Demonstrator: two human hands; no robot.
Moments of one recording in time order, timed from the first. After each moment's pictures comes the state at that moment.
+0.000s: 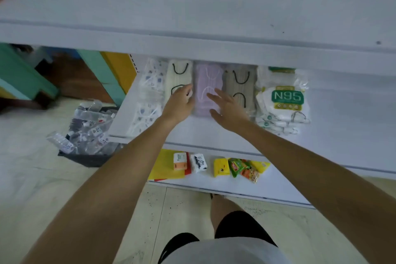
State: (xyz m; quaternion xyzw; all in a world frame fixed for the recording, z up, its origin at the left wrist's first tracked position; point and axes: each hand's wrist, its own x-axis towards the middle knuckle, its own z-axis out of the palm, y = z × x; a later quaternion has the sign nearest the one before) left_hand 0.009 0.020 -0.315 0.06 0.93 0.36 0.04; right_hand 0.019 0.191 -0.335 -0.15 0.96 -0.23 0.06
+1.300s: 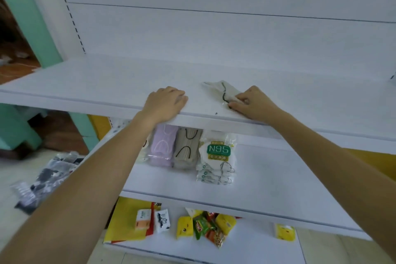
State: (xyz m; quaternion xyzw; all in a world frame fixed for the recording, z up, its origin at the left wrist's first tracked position) left_hand 0.048 0.174 -0.112 0.13 0.98 0.13 -0.08; right_hand 0.062 0.425 -0.095 -0.11 0.97 -0.22 -0.05
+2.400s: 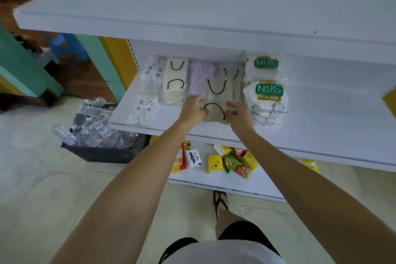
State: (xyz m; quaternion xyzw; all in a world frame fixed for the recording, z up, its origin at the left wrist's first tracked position) left_hand 0.094 0.080 -0.301 0.01 0.90 0.42 0.09; right_hand 0.115 0.226 -0.318 0.11 0.86 -0.49 0.01
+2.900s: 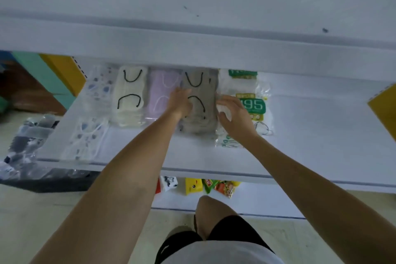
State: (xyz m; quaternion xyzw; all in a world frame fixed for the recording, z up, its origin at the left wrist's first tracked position) left_hand -0.080 0.161 -0.378 0.05 0.96 0.26 0.10; right_hand 0.011 0.323 -0.362 -0.04 0.93 -0.35 -0.06
